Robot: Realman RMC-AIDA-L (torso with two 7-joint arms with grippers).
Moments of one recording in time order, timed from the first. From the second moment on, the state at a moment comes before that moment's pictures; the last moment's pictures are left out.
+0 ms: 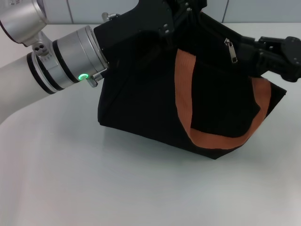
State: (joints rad) left arm -0.73 -2.08 1.40 0.34 0.82 1.48 -0.92; right arm 0.57 2.09 -0.36 -0.80 -1.97 -1.89 1.58
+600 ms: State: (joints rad) left arm -0.73 -2.08 1.41 0.34 0.82 1.47 -0.92; right arm 0.46 2.09 -0.47 -0.77 -1.80 -1.89 1.47
